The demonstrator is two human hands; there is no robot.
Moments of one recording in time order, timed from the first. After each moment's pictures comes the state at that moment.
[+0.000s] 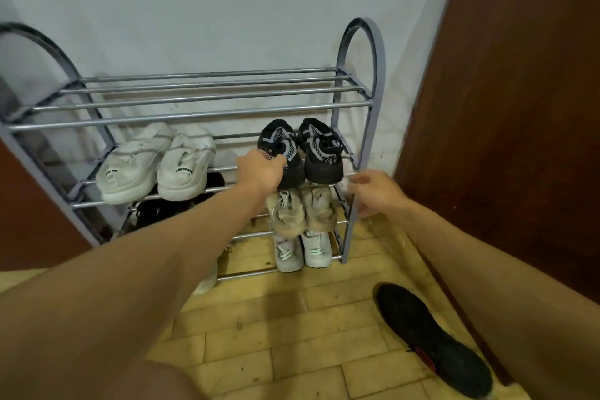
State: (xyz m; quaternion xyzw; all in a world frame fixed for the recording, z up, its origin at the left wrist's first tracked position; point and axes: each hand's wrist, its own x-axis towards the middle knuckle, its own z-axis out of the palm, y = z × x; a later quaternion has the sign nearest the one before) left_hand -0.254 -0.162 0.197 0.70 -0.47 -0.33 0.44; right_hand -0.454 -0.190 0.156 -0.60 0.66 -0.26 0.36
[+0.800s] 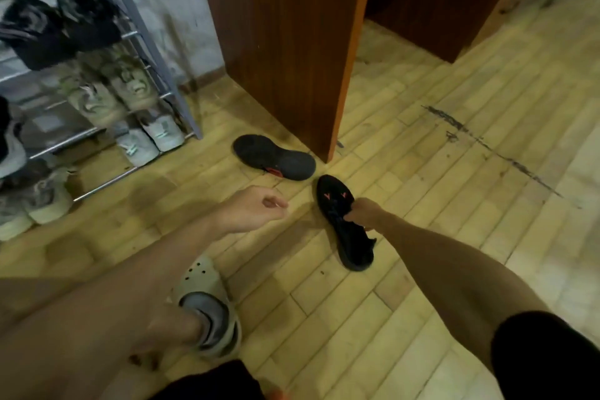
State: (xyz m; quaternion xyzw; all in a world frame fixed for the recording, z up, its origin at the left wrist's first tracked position) left_hand -0.451 0.104 0.050 0.45 -0.76 -0.47 -0.04; right_hand -0.704 0.180 -0.051 -0.33 0.83 -0.04 0.45
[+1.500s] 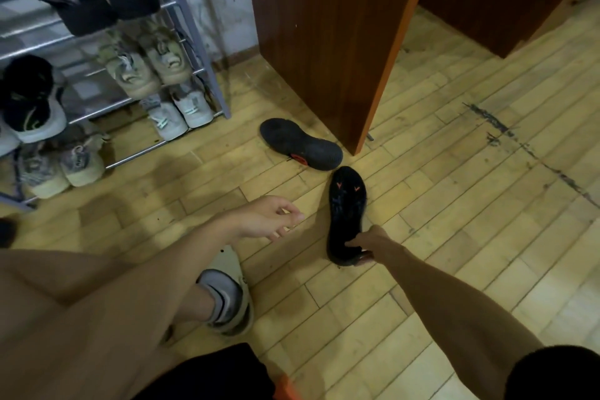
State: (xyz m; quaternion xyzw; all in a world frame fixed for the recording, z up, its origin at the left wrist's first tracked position) left_hand -0.426 0.122 0.040 0.47 -0.67 -0.56 -0.09; right_hand -0.663 0.206 -0.108 -0.14 0.79 -0.17 0.57
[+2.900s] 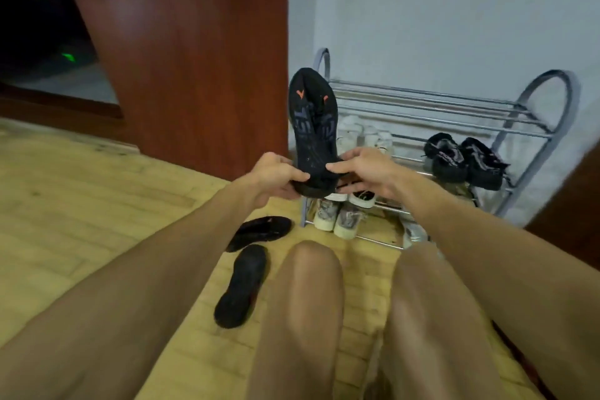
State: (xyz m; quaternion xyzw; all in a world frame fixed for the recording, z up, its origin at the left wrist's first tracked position) left_hand -0.013 0.160 0.269 0.71 -0.33 -0.40 0.49; right_hand -0.165 0.047 0.277 -0.67 0.39 -0.17 0.60
